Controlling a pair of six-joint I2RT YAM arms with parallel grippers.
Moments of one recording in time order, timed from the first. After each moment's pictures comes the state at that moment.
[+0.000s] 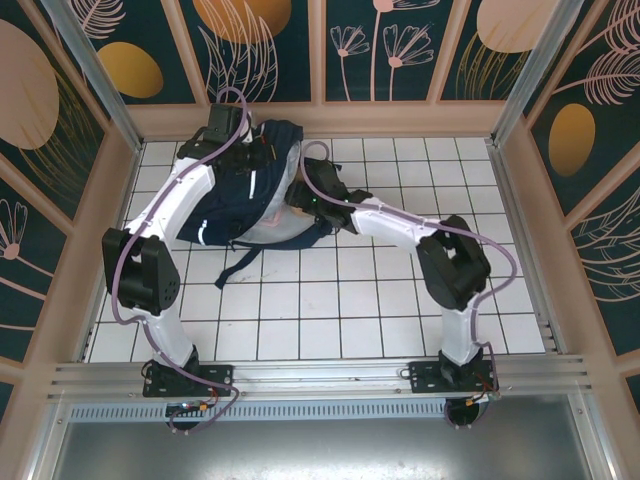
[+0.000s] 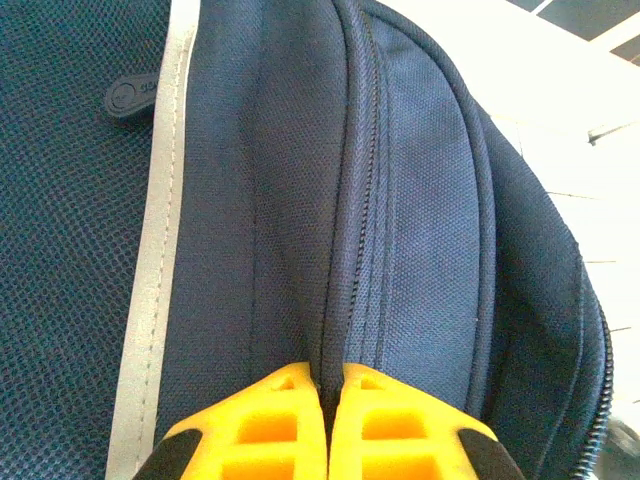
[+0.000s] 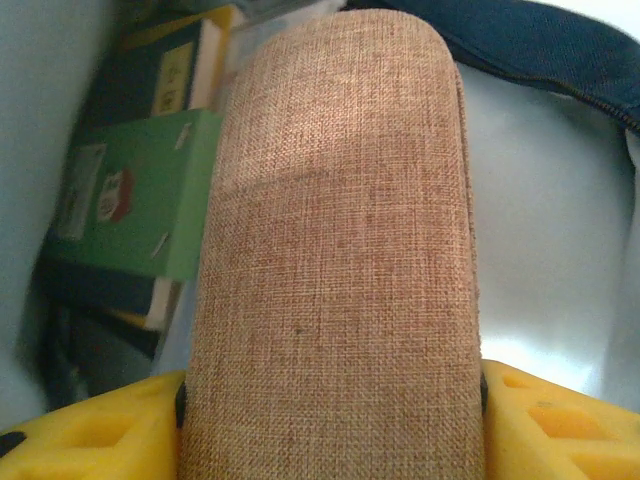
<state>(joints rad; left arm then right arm) -0.28 1.82 1.69 -0.60 0.26 -0.53 0.74 1.98 1.49 -0.20 0.07 0.89</state>
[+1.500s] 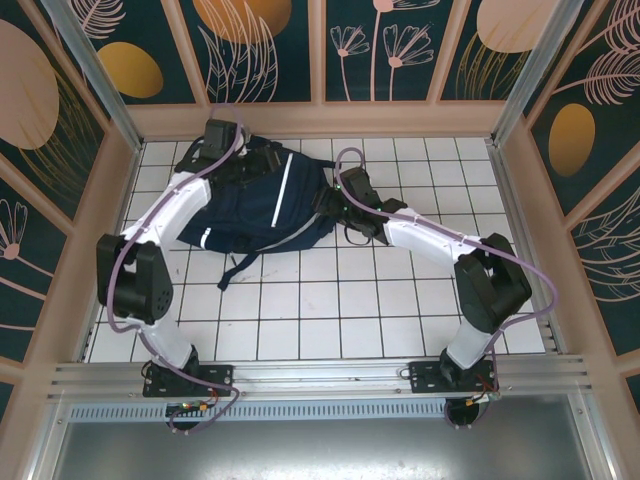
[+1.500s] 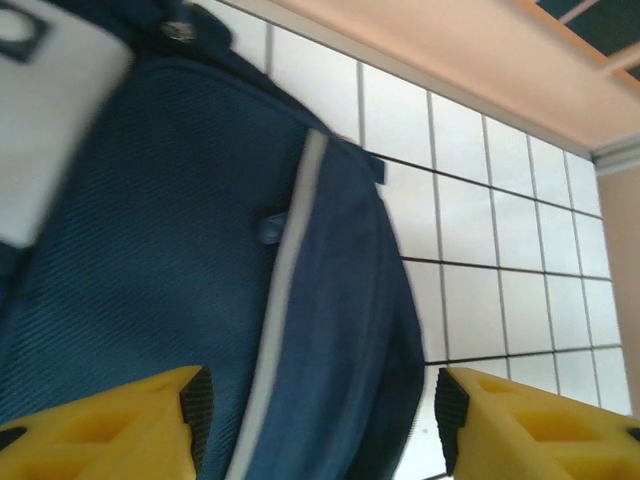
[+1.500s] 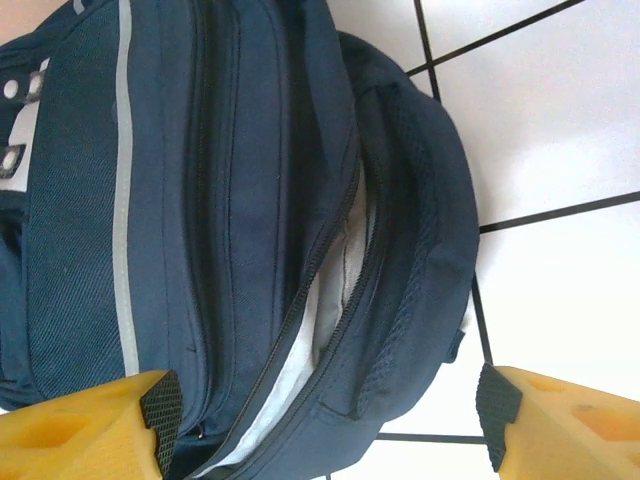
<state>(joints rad) -0.25 1.72 1.45 -0.46 0.25 -0.61 0.68 1.69 1.20 -0.25 0.07 0.88</state>
